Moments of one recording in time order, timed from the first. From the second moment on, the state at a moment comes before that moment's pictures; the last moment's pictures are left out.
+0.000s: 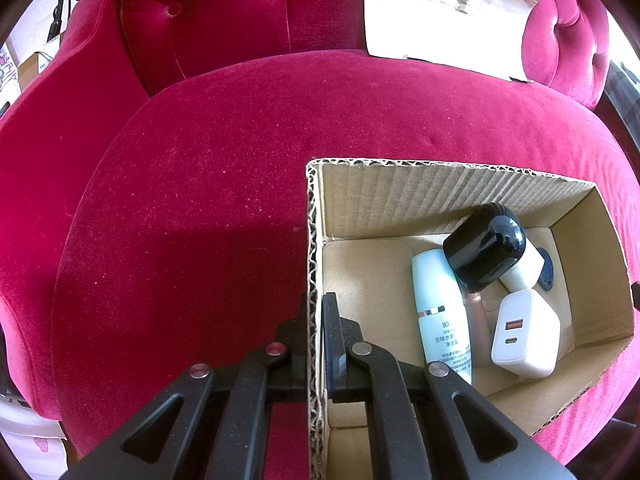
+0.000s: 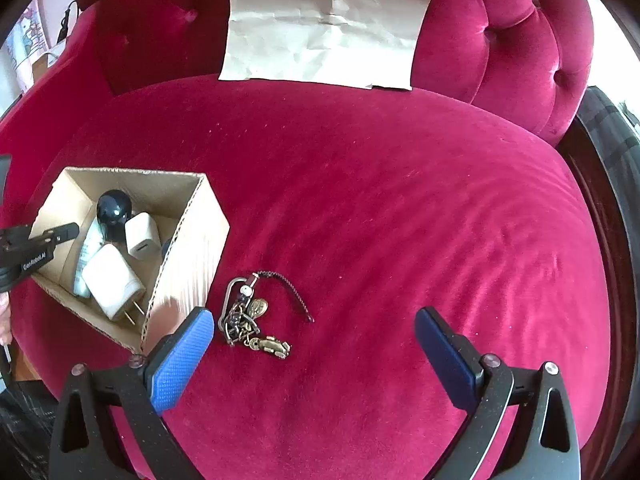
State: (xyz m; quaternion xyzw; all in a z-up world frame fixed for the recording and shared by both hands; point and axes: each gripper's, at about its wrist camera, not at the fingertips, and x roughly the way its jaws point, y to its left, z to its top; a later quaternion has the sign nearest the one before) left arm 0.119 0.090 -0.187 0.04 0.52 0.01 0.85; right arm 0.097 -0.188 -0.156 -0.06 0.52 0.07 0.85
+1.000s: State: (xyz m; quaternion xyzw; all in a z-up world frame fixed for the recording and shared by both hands) left arm 0.120 0.091 -0.187 0.04 0.53 0.01 0.85; right arm 0.115 -0.169 -0.214 -0.09 0.53 0.11 0.83
